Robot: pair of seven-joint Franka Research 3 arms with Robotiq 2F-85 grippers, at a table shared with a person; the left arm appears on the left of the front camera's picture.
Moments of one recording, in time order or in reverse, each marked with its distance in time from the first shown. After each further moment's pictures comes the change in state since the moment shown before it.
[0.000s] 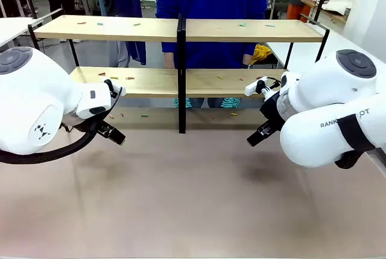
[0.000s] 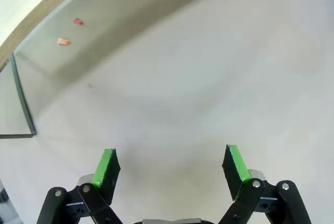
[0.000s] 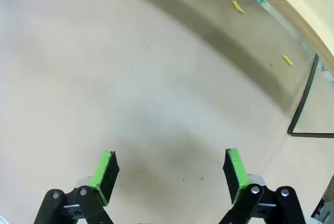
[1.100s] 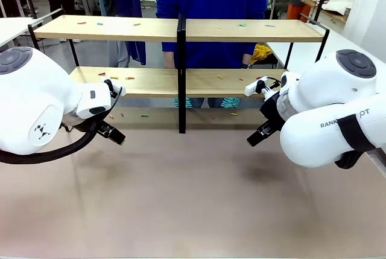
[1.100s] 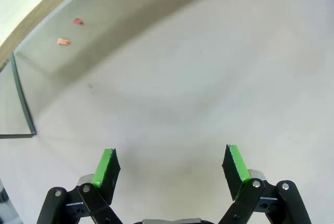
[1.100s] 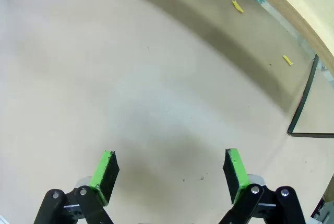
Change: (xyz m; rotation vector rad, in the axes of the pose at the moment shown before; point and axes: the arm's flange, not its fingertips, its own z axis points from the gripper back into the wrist) left arm 0.000 0.000 0.000 0.000 0.000 0.000; right arm 0.000 0.000 0.000 0.000 0.000 0.001
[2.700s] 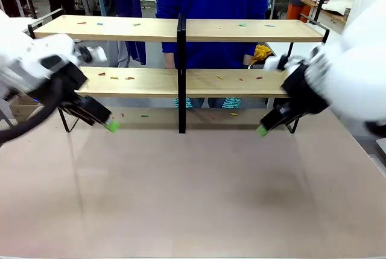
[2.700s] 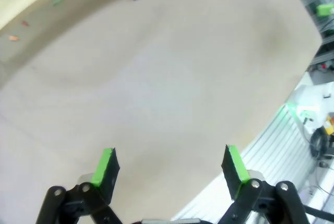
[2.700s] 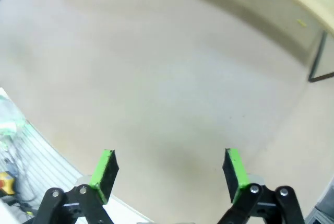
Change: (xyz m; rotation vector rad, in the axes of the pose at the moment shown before) left arm 0.003 -0.006 0.158 -0.382 -0.015 0.093; right arm 0.001 0.004 0.150 0.193 0.027 -0.221
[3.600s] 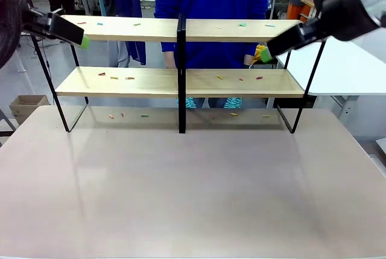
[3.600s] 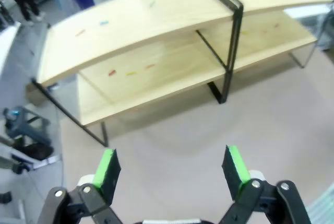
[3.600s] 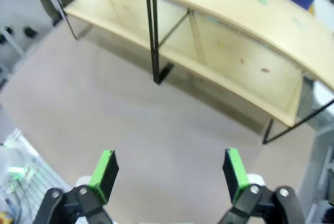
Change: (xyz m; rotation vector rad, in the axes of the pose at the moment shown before) left arm 0.026 -0.086 0.116 0.540 -0.435 -0.003; right arm 0.042 0.088 0.122 -0.126 -0.370 0.098
